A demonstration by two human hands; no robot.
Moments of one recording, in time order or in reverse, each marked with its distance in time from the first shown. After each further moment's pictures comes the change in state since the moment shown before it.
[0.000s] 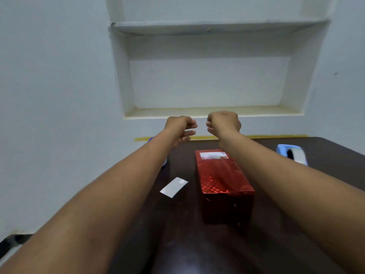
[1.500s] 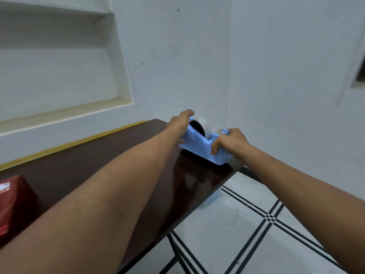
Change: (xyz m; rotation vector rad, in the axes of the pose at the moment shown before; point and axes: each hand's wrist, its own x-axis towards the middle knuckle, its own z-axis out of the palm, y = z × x) left_hand -0.134 -0.028 0.516 0.250 -0.613 -0.083; right_hand -0.018 0.092 -0.529 -0.358 0.351 0.286
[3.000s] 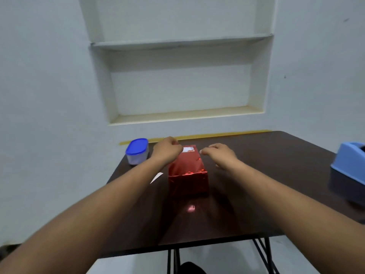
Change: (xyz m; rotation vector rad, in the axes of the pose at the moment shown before) left_hand -0.242 -0.124 -0.375 0.491 0.670 0.024; right_hand -0.192 -0.124 0.311 -0.034 -0.556 -0.329
